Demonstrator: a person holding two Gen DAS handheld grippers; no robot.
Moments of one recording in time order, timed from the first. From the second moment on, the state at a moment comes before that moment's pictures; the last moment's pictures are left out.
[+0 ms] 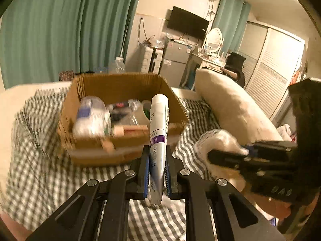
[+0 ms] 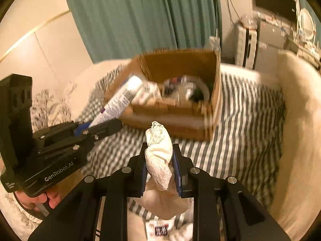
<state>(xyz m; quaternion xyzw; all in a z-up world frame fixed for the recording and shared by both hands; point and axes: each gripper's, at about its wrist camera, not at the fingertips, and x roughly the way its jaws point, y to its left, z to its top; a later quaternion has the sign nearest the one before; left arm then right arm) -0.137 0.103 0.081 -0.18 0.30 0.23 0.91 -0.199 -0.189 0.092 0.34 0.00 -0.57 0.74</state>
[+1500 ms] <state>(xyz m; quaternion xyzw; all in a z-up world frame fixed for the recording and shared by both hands) -0.105 0.205 0.112 -0.18 0.30 0.35 0.87 -0.266 -0.274 0.148 0.32 -0.01 -0.65 0.69</state>
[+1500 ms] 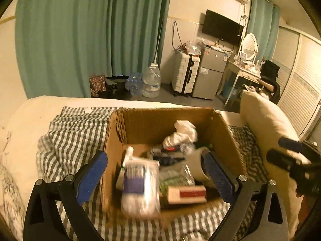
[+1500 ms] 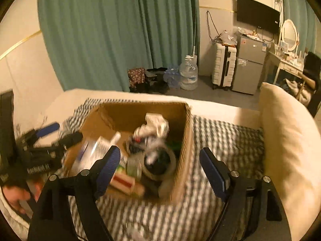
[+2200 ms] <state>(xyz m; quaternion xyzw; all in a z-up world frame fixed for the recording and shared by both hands) -0.174 0.010 -0.058 -0.24 0.44 0.25 0.83 -0.162 -0.123 -0.011 0.44 0.08 -0.62 0.64</state>
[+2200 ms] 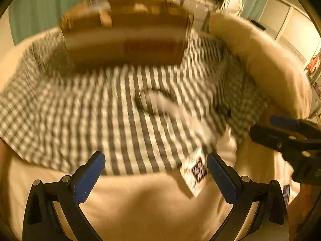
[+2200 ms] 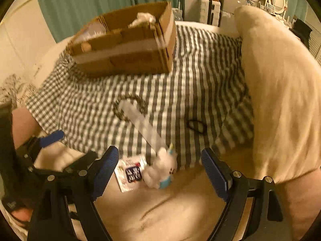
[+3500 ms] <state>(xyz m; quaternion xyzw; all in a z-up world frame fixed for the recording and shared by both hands) -0.141 -0.026 -0.090 -0.21 0.46 0.09 0.86 -0.150 -0.161 -0.062 0.51 0.11 -0.58 0.62</state>
